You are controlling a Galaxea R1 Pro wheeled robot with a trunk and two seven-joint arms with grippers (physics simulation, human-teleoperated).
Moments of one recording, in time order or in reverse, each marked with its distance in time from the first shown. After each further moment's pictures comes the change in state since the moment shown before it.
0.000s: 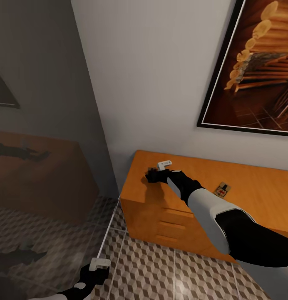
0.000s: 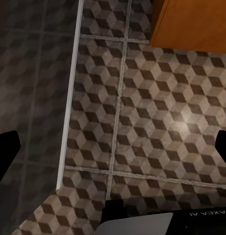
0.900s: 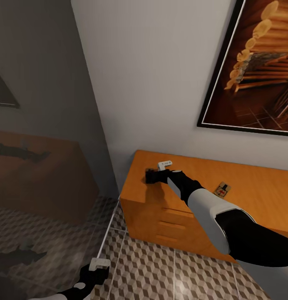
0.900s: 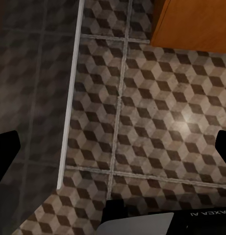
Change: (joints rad) left arm 0.000 0.002 0.000 0.000 0.000 0.000 0.000; right arm 0.000 0.000 -0.007 0.004 -0.003 -0.001 -0.006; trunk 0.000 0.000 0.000
